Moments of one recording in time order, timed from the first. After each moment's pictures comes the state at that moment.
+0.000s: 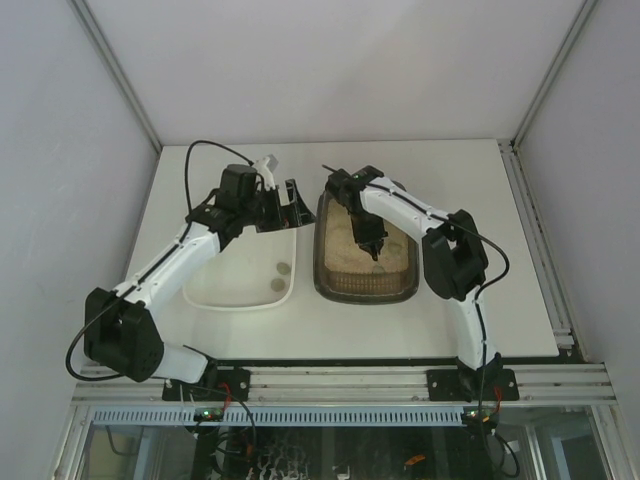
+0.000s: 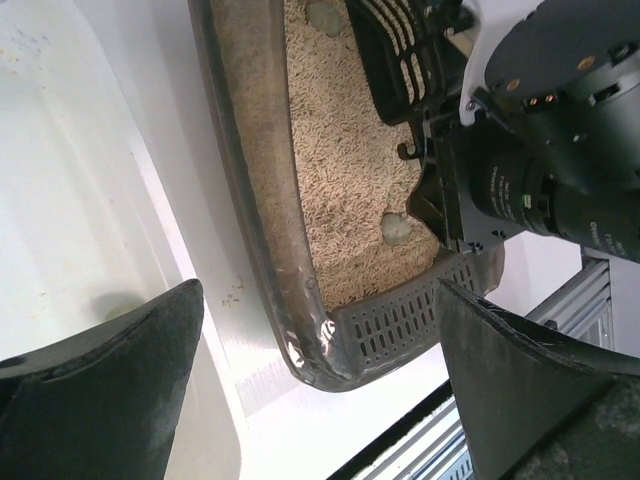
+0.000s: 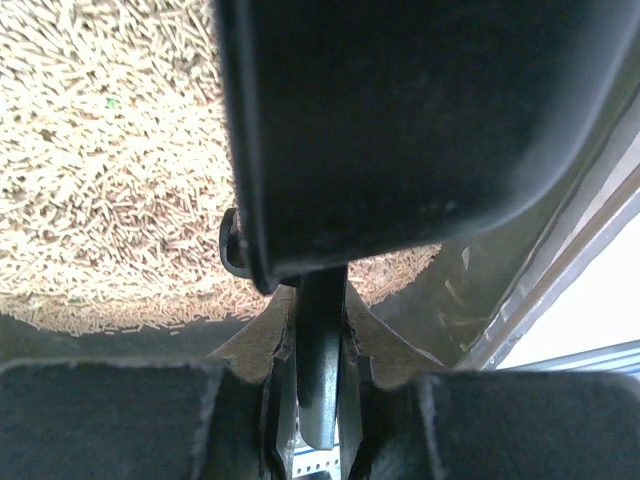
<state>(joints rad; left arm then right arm) -0.40 1.40 1.14 -0.38 0.32 -0.53 0.63 2.12 1.84 -1.32 0.29 0.56</state>
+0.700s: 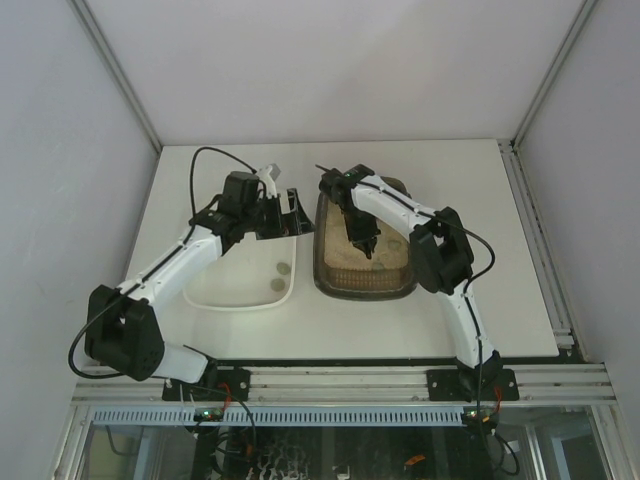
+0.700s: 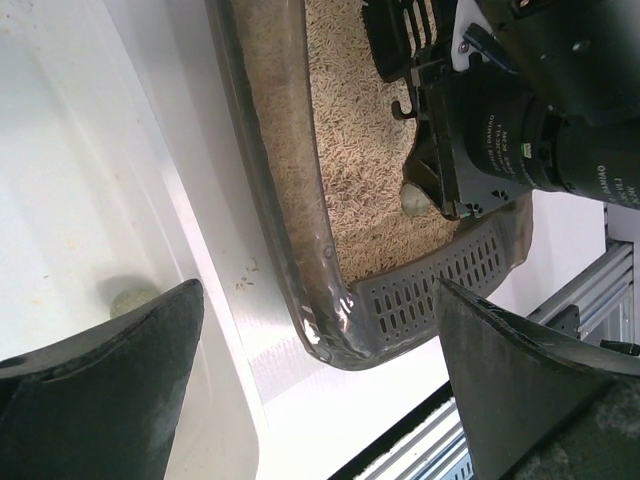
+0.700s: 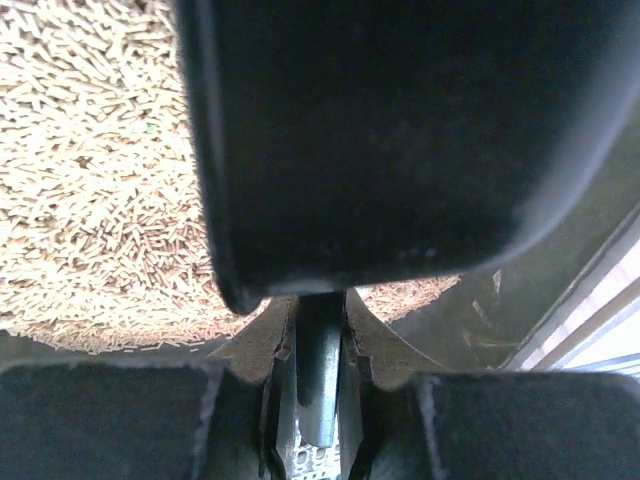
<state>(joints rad) -0.40 1.41 1.09 -0.37 0.33 -0.50 0.64 2.25 1.97 -1.35 0.29 0.55</state>
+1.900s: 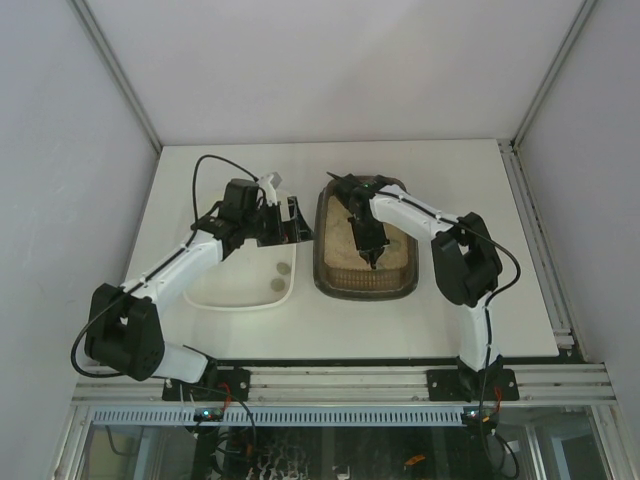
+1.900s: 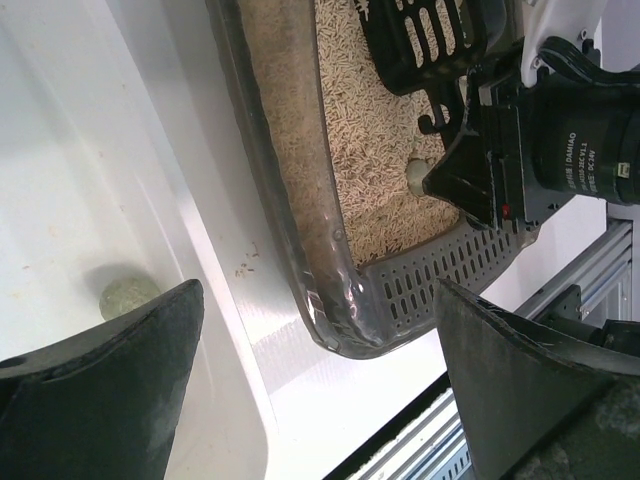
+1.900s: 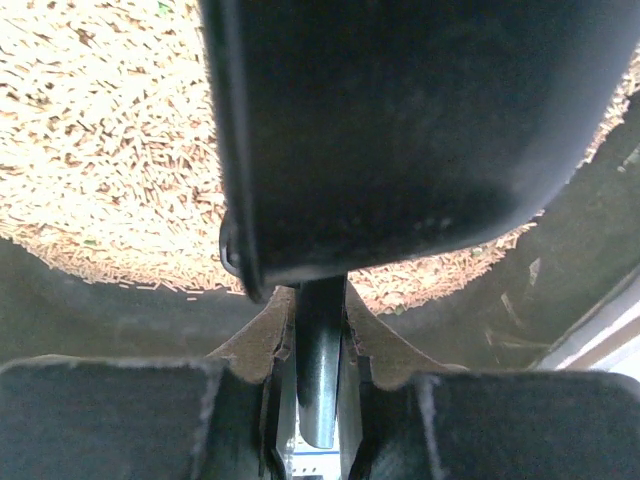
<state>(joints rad) -0.39 1.41 1.01 -0.33 0.38 -0.49 0.62 2.03 1.66 -1.15 0.15 0.48</state>
